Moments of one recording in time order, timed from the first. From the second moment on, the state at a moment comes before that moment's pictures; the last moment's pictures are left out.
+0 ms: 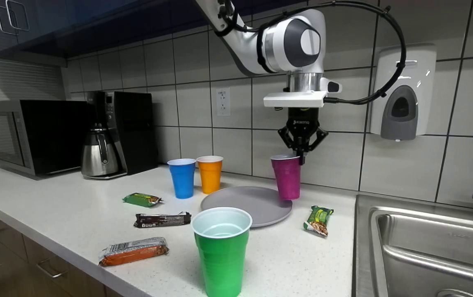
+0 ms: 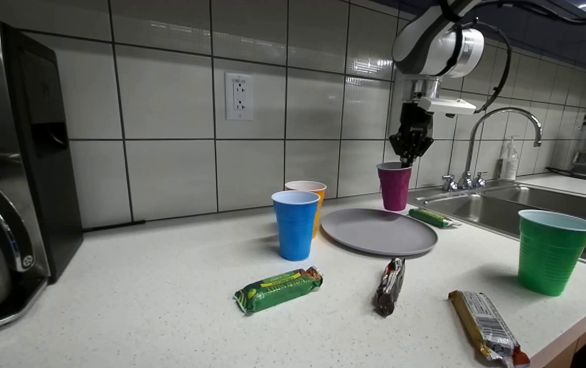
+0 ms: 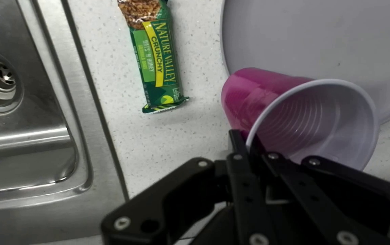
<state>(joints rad) -0.19 0.53 -0.06 -1.55 0.06 2.14 -0.22</state>
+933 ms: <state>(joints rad) -0.21 0.62 -0.06 -1.40 0.07 2.12 -0.26</state>
